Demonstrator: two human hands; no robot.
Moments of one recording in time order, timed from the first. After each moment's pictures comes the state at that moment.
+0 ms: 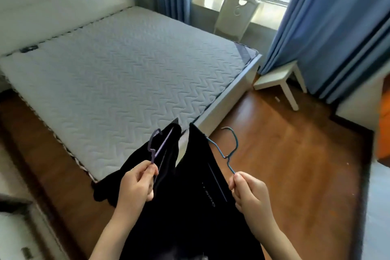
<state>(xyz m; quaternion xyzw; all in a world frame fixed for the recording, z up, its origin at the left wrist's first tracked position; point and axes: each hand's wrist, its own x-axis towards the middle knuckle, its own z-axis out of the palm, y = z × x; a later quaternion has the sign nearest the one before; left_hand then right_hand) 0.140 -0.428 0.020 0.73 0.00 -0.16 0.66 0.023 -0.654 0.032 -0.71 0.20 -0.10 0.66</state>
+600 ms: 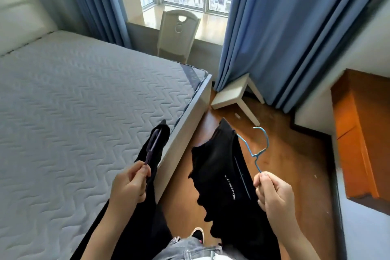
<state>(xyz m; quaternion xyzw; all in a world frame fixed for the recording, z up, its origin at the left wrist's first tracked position) 0.409 -0.785 0.016 0.74 -0.07 -0.23 0.63 0.211 -1.017 0.020 -0.67 0.35 -0.24 0.62</state>
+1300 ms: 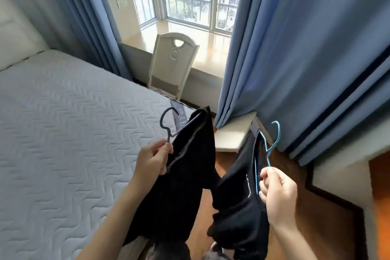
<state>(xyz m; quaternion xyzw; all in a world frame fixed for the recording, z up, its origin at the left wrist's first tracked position) 0.729 -1.247 0.037 0.74 -0.14 -0.18 0.63 0.544 -1.449 0.026 -0.58 0.38 -0.29 0.66</state>
